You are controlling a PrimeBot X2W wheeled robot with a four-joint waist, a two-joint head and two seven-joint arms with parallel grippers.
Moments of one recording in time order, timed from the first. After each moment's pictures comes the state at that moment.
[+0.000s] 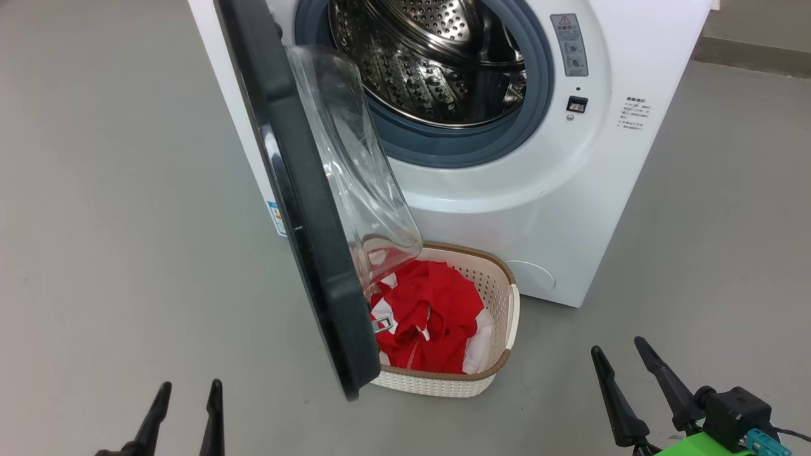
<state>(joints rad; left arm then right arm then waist) 0.05 0.04 0.09 0.23 -0.18 -0.13 -0.25 0.08 -0.13 0.11 0.19 0.40 0.12 -0.26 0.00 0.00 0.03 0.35</state>
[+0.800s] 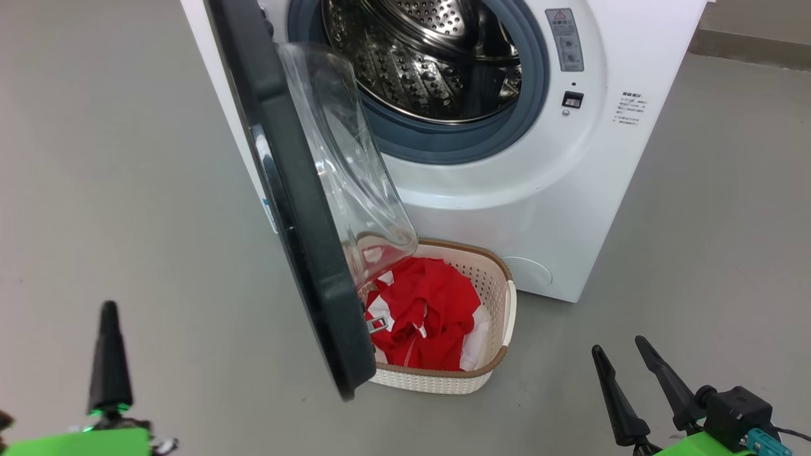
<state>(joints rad) -0.06 0.10 0.09 0.08 -1.06 -0.13 -0.25 0.08 -0.12 0.11 0.19 0.40 0.12 -0.26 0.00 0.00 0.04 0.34</state>
